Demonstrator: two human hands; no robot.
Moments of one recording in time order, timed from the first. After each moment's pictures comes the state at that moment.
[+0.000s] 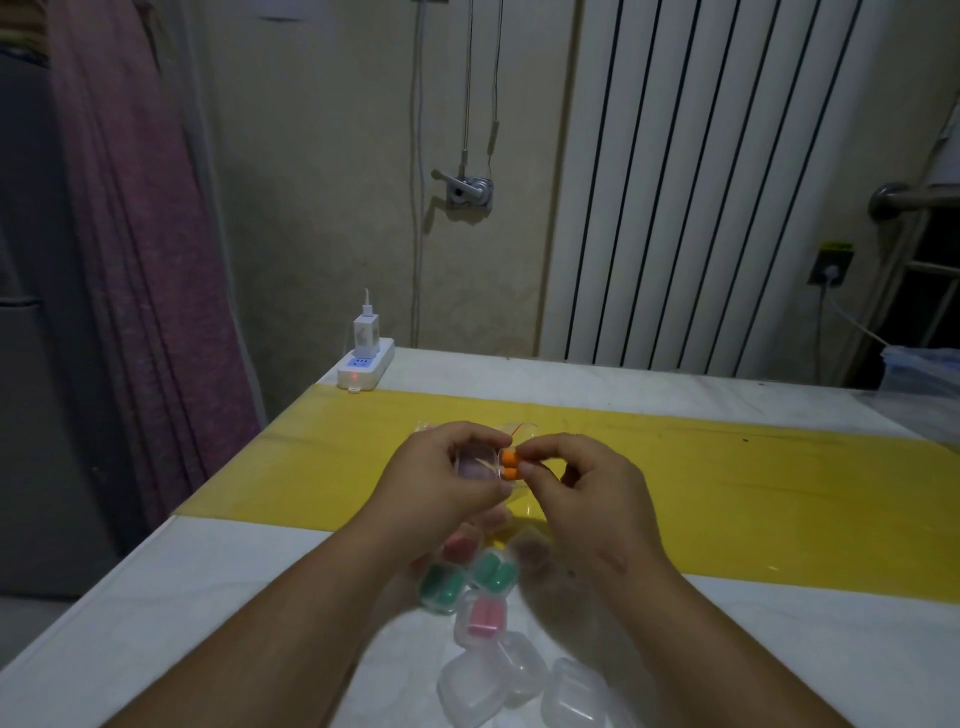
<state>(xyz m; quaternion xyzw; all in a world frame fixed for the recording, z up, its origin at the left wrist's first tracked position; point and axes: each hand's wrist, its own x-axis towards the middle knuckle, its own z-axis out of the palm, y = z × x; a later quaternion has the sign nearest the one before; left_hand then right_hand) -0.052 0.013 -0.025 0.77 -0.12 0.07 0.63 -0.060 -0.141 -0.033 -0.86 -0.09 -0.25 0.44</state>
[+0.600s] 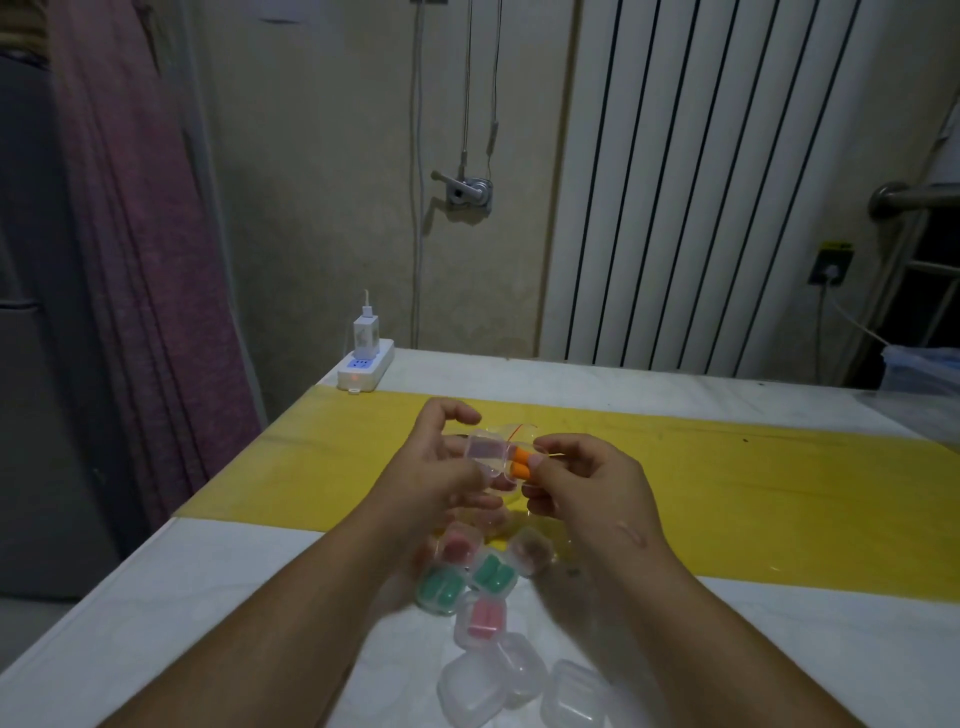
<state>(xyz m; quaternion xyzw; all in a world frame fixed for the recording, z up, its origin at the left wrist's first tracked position) -0.047 0.019 -0.025 0.66 -0.12 -0.03 0.74 -0.056 -0.137 -0.030 -0.71 0.01 -0.12 0.69</state>
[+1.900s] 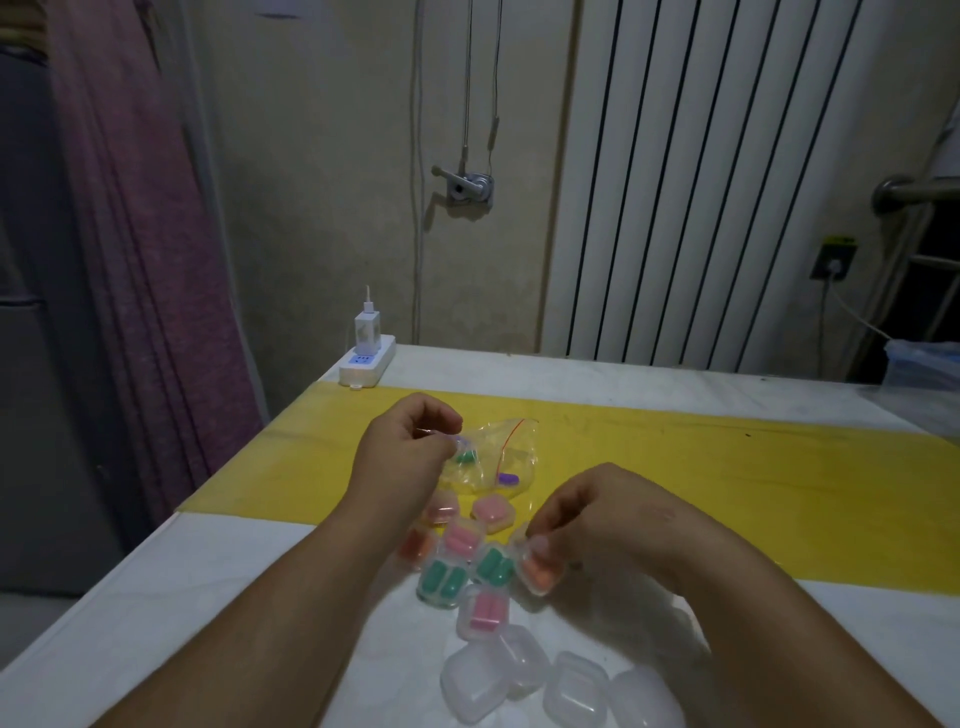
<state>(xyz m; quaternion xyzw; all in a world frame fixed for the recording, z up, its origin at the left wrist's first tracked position) -0.028 0.028 -0.033 0.73 -0.02 0.16 0.66 -0.069 -0.165 -0.007 -0.91 -0.05 0.12 0.38</state>
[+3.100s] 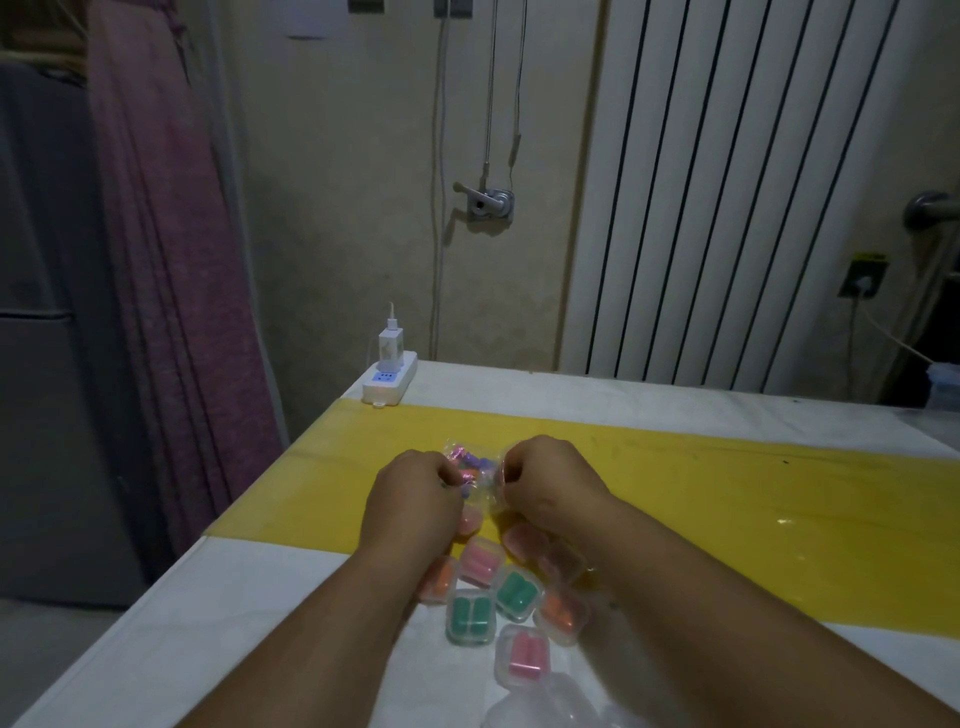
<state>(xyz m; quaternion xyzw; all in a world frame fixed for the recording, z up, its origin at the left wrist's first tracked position) -0.003 0.045 -0.055 0.91 0.06 0.18 0.37 0.021 -0.096 -0.027 -0.97 -0.06 -0.02 0.22</state>
